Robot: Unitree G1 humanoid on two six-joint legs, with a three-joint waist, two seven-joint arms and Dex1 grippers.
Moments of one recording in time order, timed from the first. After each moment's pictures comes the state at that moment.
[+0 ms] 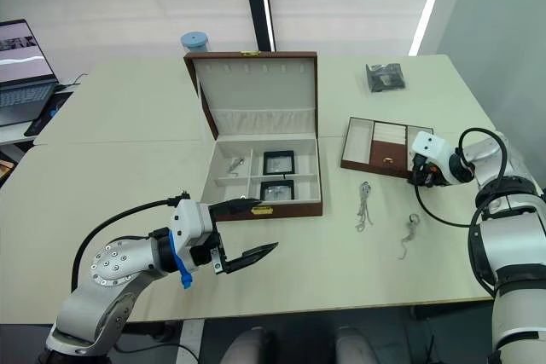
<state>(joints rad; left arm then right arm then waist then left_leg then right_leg) -0.02 0.61 -0.03 -0.46 -0.39 0.21 -0.88 -1.13 -0.72 0.26 1.31 -0.27 -0.11 1.14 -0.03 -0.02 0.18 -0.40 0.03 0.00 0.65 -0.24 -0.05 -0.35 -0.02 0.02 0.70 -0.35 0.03</state>
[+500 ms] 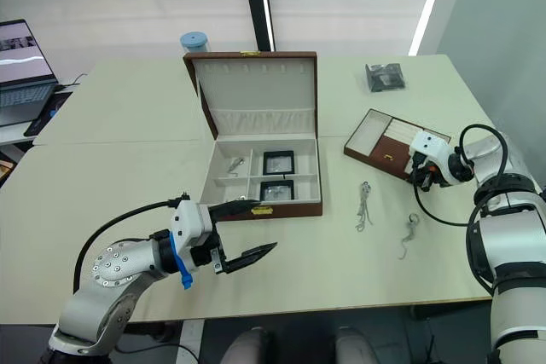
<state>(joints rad) -0.01 0.59 -0.03 -0.42 -0.39 0.19 -0.88 -1.15 -0.71 0.24 1.32 -0.27 -0.05 1.23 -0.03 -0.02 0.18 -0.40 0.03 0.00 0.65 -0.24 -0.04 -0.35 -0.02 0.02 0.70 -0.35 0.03</state>
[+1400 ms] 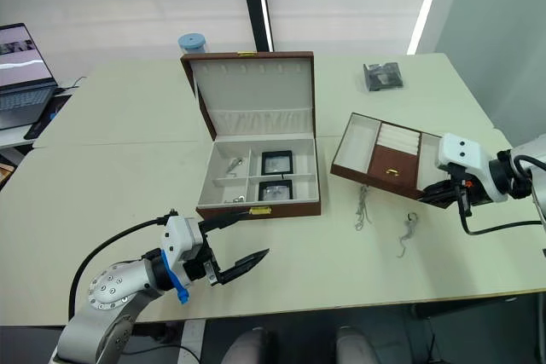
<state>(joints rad) 0.14 0.54 0.01 -0.40 -0.38 0.11 -0.84 -0.56 -1.08 0.03 -0.09 0.12 0.61 1.54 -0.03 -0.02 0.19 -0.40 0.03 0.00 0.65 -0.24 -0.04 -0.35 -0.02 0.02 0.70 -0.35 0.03</state>
